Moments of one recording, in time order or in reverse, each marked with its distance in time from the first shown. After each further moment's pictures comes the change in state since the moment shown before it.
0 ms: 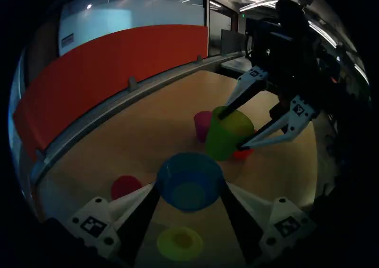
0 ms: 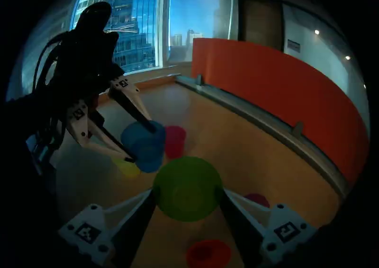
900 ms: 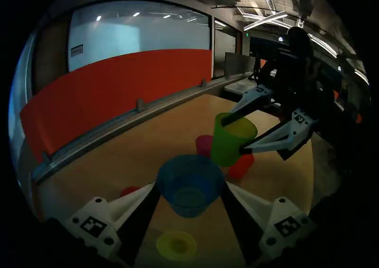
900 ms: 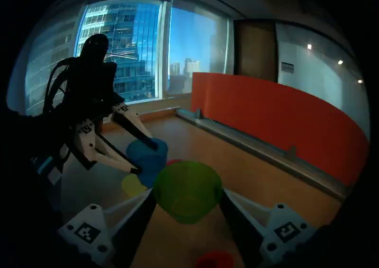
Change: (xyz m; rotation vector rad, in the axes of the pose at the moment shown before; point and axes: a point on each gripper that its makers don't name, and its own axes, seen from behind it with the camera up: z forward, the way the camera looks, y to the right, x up) left arm 0.032 0.005 -0.039 0.035 0.161 -0.029; right arm 0.052 -0.014 -0.031 -0.020 0.228 0.001
